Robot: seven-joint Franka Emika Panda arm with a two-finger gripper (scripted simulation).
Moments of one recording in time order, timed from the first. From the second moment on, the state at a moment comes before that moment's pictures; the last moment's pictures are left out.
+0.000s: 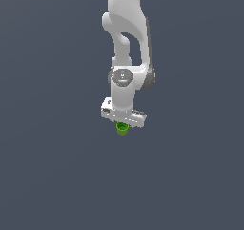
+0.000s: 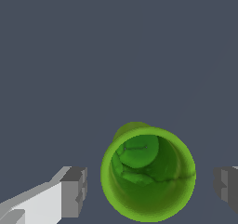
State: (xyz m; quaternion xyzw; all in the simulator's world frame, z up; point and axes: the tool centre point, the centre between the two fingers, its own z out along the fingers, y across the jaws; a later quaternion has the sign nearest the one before) arm -0.016 0.002 0.079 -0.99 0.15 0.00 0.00
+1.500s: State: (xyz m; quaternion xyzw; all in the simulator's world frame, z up) arm -0.008 0.010 0.056 -0.99 0.15 0.00 0.00
